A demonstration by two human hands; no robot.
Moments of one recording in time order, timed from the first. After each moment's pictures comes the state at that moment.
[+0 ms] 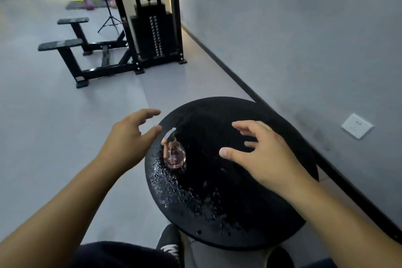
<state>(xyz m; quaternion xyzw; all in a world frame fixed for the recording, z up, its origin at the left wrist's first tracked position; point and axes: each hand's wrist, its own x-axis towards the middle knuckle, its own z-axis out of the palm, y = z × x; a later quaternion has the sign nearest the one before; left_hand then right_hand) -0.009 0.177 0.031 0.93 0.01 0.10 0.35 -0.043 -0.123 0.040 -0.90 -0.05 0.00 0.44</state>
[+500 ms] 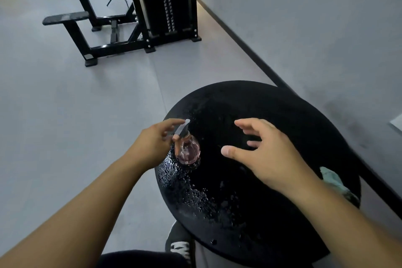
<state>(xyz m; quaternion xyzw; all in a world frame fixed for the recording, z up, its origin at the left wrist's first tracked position) 0.064 0.195 -0.074 0.94 0.03 -0.05 0.34 0.024 -0.086 -0.016 -0.89 -0.05 0.06 0.45</state>
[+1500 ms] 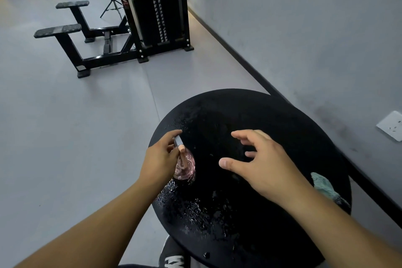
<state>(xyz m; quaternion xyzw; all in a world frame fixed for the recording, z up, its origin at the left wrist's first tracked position) 0.067 0.151 -0.111 0.89 0.09 0.05 0.45 0.024 -0.105 -0.020 -0.90 -0.03 0.06 0.43</state>
